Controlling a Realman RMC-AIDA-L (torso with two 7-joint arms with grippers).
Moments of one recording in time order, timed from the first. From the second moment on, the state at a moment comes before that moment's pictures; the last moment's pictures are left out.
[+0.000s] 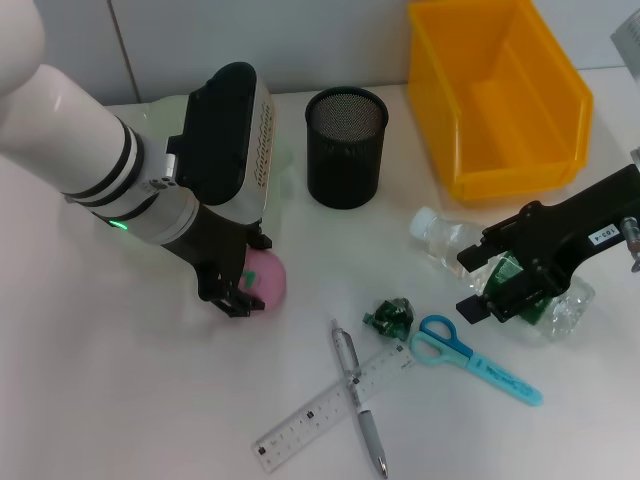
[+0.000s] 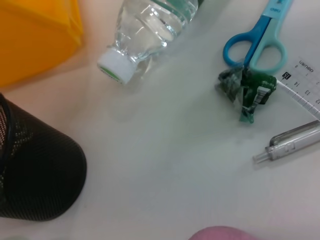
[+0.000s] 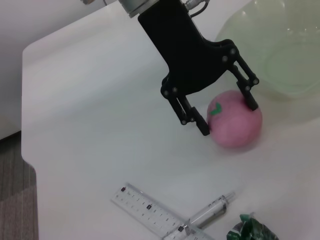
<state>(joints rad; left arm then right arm) -0.87 -2.08 1.48 0.91 2.46 1.30 -1.62 0.72 1.95 -0.81 -0.86 -2.37 -1.82 1.75</state>
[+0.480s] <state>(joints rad) -0.84 -2.08 1.51 0.96 2.46 1.30 -1.65 0.72 1.95 -0.81 -0.86 -2.38 -1.82 1.75</state>
